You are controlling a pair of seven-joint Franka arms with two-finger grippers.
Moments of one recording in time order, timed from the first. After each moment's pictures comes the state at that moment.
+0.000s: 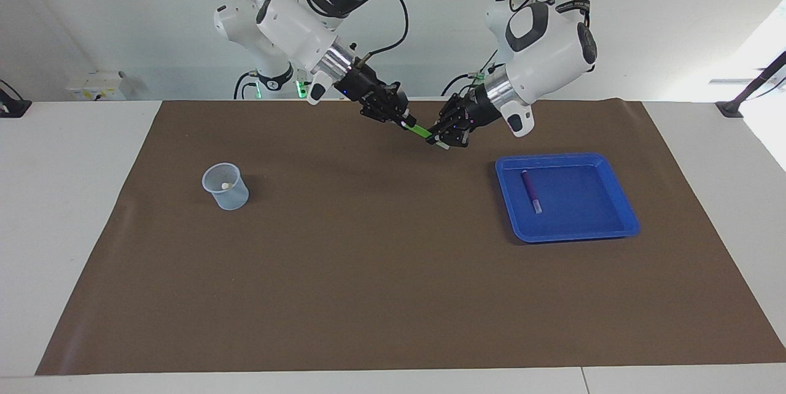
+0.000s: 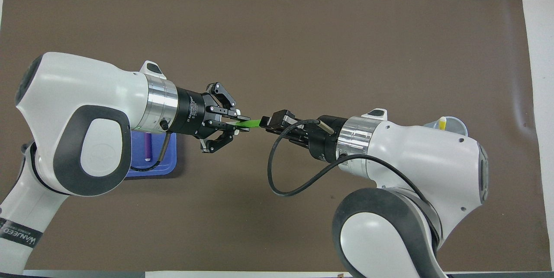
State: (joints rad) left arm -0.30 0.00 -0.15 -1.93 -0.78 2.01 -1.55; right arm 0.45 -0.12 0.11 -2.13 1.04 2.53 0.31
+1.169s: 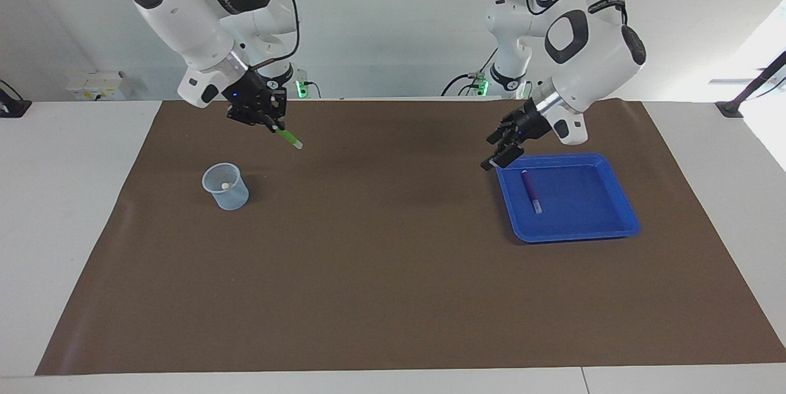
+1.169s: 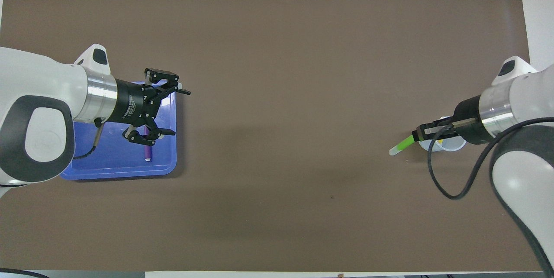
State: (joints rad) left arm -0.09 -0.03 -0.13 -1.99 -0.56 1.98 -1.00; right arm -0.03 -0.14 0.09 -1.94 0.22 1.71 -0.19
